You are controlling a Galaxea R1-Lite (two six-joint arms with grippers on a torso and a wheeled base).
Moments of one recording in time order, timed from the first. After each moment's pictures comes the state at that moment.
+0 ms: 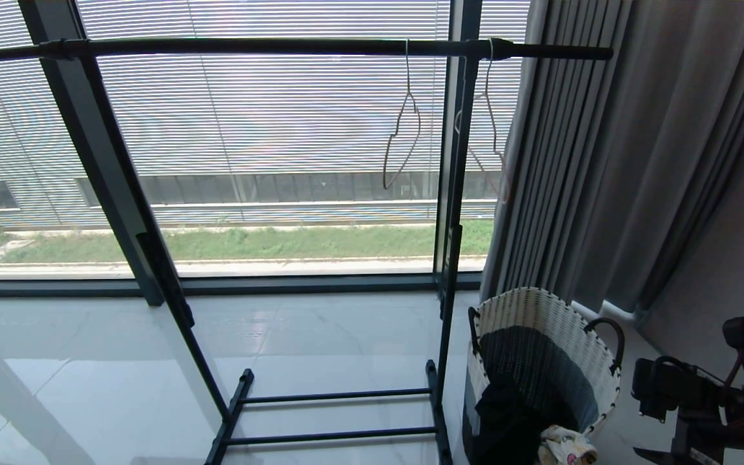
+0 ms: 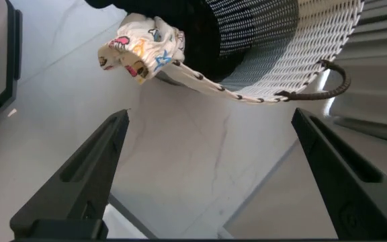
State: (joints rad) left arm -0.01 0.00 0.00 0.02 0.03 -0.03; right arm 0.09 1.58 -0.39 -0.27 0.17 -0.99
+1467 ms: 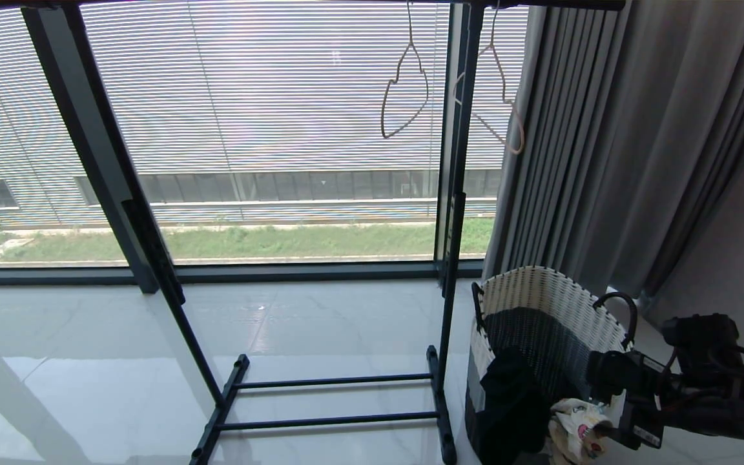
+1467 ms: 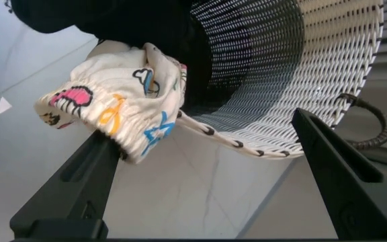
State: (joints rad) left arm -0.01 0.00 0.00 0.01 0.03 -0.03; right arm 0.15 1.88 -0.40 -0.66 0.15 -0.98
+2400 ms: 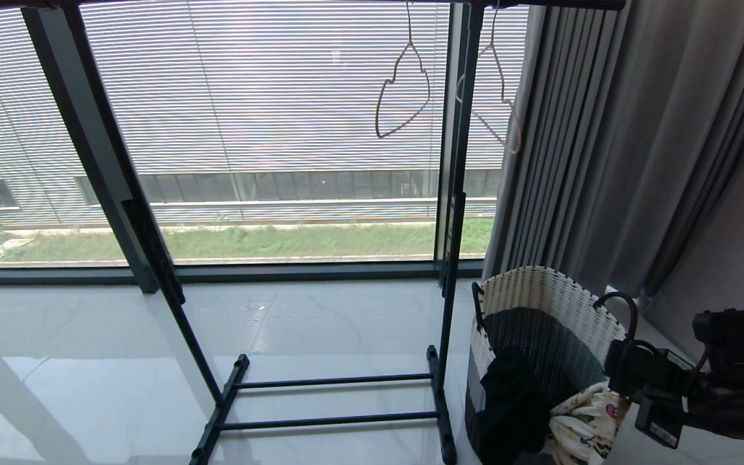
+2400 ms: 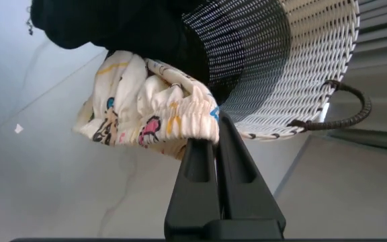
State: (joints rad) left arm -0.01 0.00 0.00 0.02 0.03 -0.03; right arm 0.15 1.69 -0.37 -0.56 0.15 -0.89
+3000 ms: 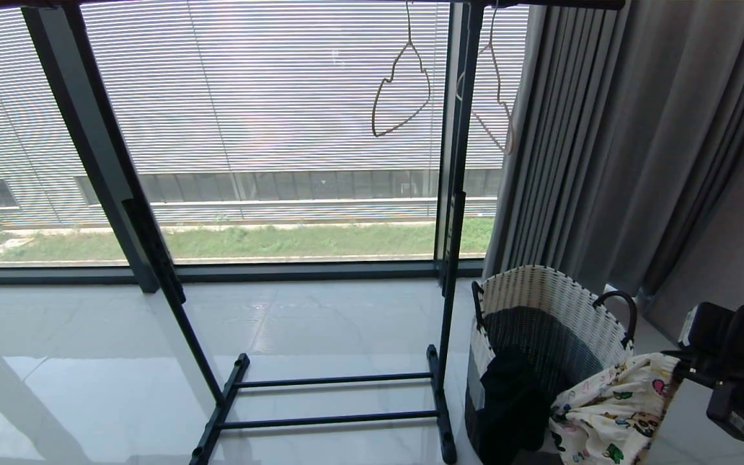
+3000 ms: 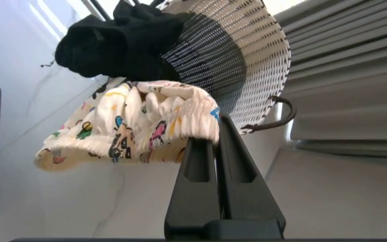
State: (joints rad) left arm -0.01 0.00 0.00 0.02 0.03 -0.03; right arm 0.22 1.21 -0.54 -0.07 0.15 -0.83
